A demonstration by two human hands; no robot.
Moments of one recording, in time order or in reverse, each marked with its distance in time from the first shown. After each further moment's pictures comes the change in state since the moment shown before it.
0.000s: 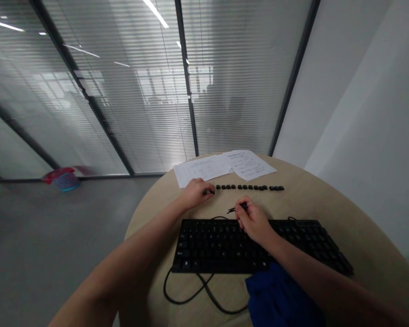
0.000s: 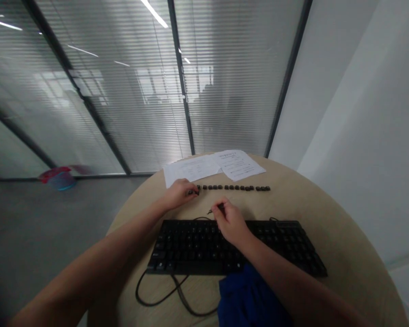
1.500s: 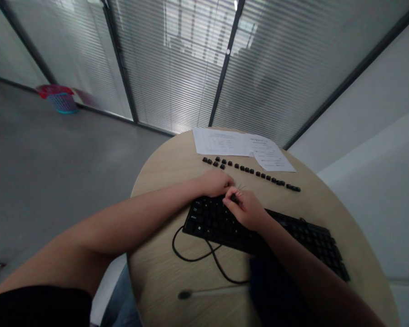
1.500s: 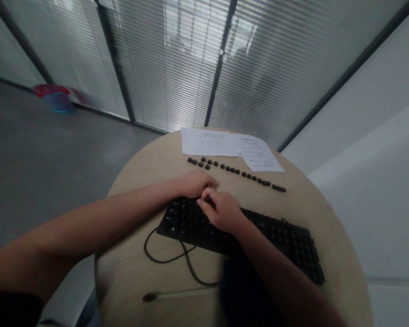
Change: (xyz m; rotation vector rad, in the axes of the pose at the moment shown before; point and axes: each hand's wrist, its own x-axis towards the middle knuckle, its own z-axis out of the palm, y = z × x) left_hand -0.034 0.049 0.014 -0.083 -0.230 -0.071; right_hand 0.010 -0.031 0.038 -0.438 -0.455 -0.209
